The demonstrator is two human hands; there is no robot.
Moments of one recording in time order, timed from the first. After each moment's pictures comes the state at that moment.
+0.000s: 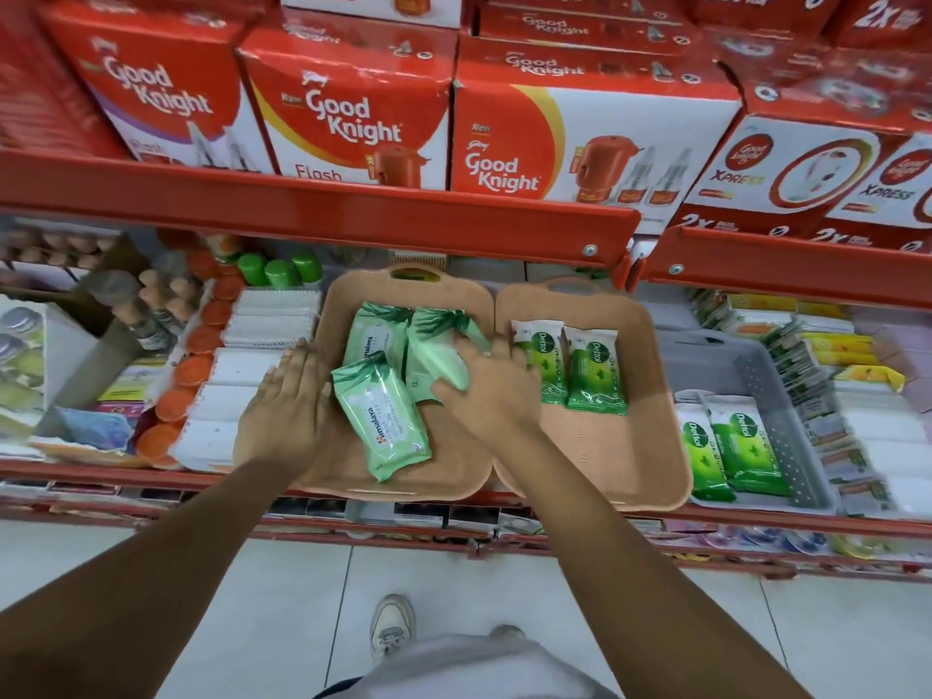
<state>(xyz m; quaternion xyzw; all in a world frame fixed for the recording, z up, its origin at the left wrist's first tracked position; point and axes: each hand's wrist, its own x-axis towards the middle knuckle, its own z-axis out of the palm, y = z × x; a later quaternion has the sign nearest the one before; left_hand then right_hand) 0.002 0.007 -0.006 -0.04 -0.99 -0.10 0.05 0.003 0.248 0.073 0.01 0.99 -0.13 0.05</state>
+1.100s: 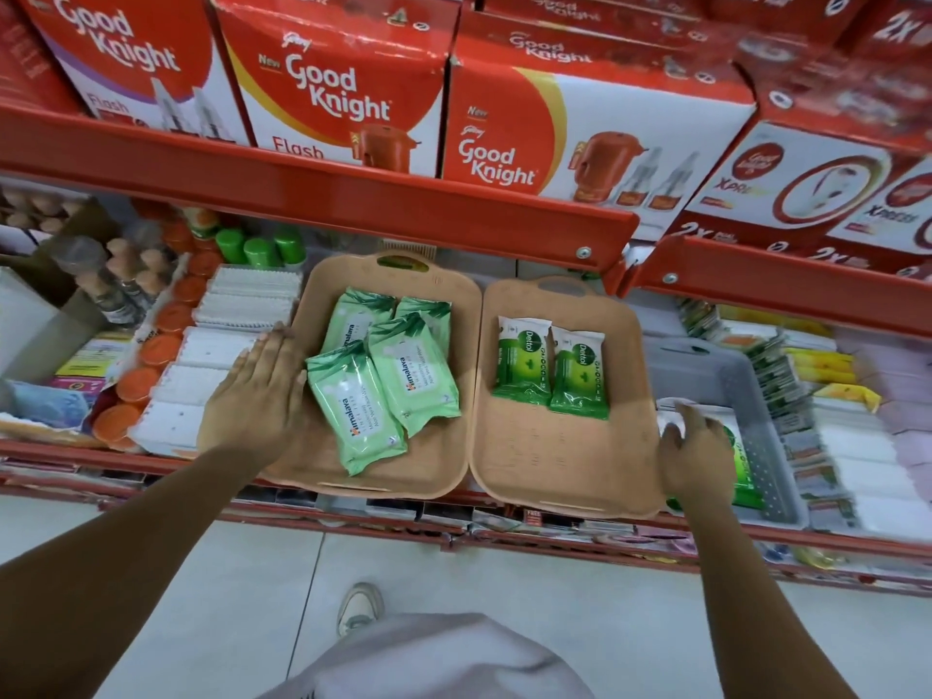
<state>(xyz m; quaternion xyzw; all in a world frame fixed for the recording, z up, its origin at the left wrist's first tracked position) 0.004 0.005 -0.006 -0.04 -0.99 -0.09 0.06 0.052 0.468 0.019 0.28 0.95 -0.15 -0.04</state>
